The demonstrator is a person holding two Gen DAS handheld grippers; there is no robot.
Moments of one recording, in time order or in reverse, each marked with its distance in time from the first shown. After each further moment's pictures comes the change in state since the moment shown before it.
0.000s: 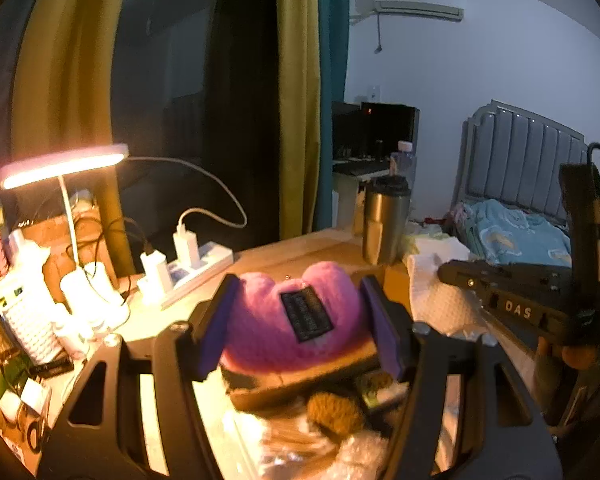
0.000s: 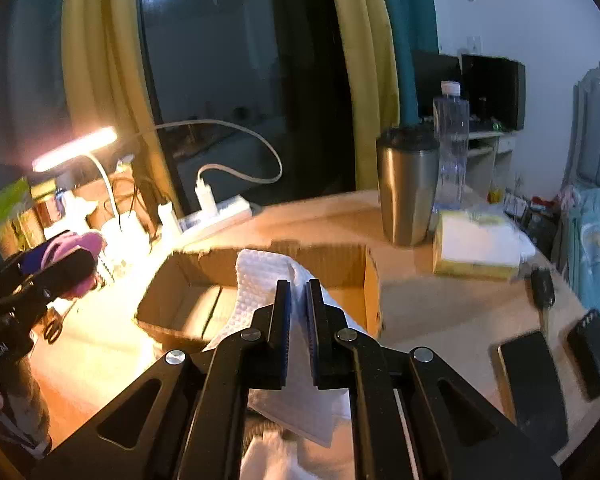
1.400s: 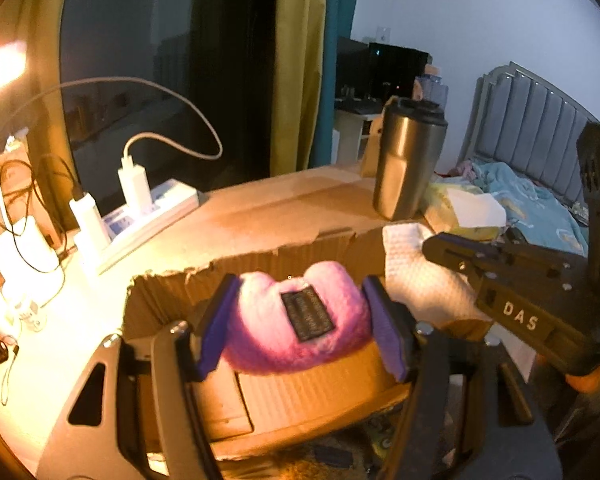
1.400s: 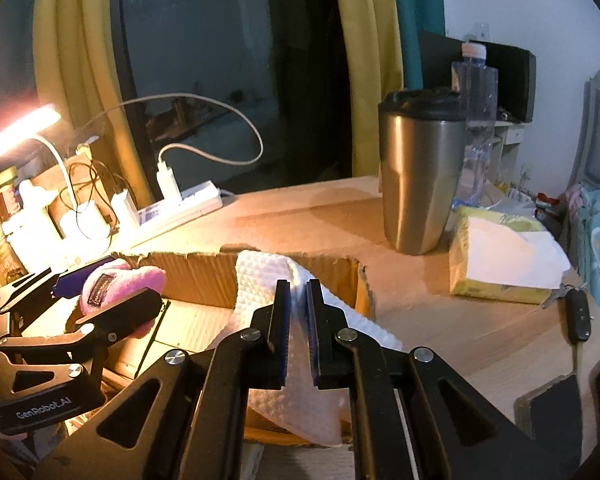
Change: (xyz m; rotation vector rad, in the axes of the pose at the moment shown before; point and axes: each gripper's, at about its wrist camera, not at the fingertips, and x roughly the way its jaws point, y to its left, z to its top) left arm 0.139 -0.010 -0.027 -0.054 0.239 -0.013; right arm 0.094 -0.030 0.011 -0.022 0.058 -0.011
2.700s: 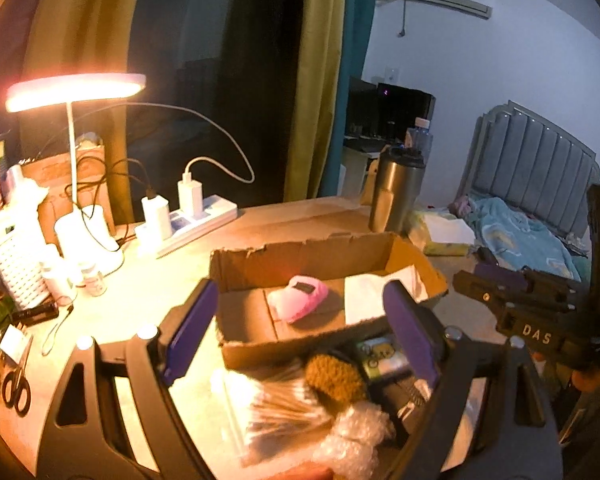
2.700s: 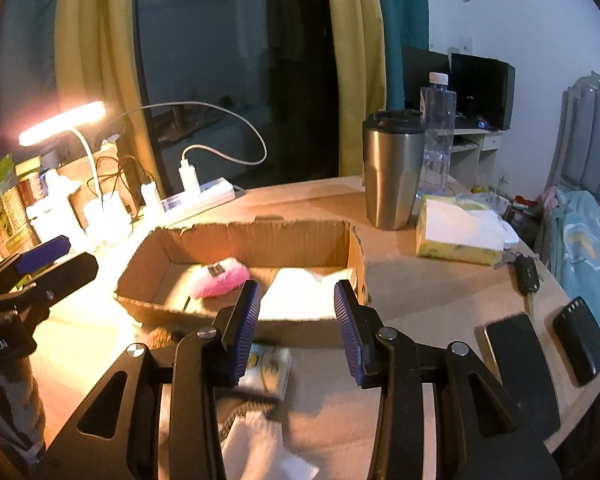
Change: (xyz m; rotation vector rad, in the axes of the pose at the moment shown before) left arm -0.127 0.023 -0.037 -0.066 -0.132 0.008; right arm -0.093 0.033 -0.035 -0.004 -0.025 -0.067
